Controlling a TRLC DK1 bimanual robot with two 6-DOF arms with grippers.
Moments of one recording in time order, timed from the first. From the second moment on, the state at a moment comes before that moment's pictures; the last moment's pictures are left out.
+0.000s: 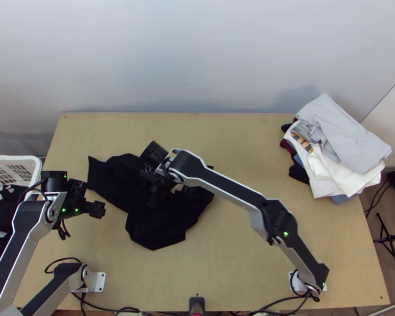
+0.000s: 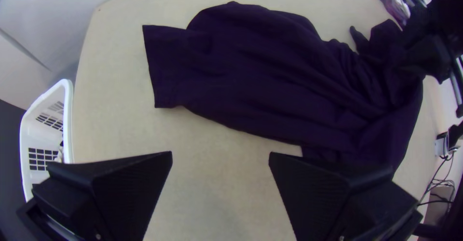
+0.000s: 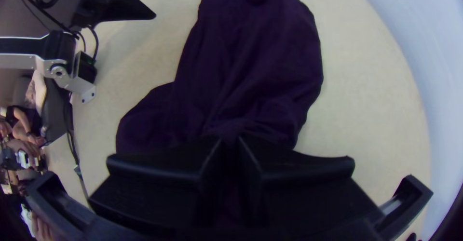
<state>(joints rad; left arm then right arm) 0.07 0.96 0.75 -0.84 0.05 0.28 1.04 2.28 2.22 -1.00 -0.16 -0.12</state>
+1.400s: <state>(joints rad) -0.16 1.89 1.52 -0.79 0.05 0.27 0.70 1.30 1.54 -1.15 -0.20 -0.24</state>
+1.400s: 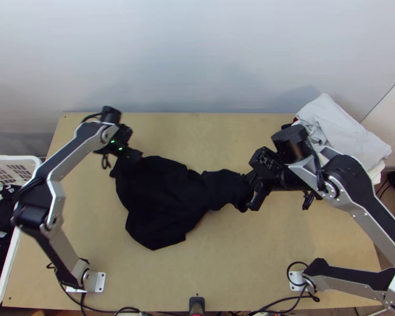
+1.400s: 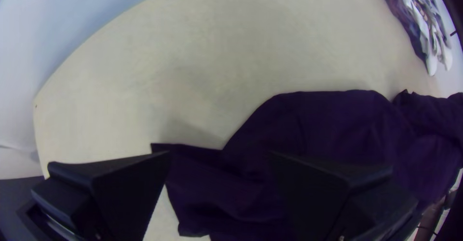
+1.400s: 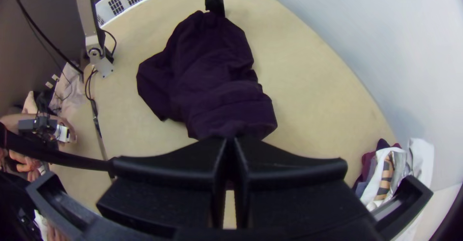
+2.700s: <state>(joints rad) -0.14 1.88 1.71 -0.96 0.51 0.12 0.67 1.24 1.49 -1.10 -0.20 -0.23</state>
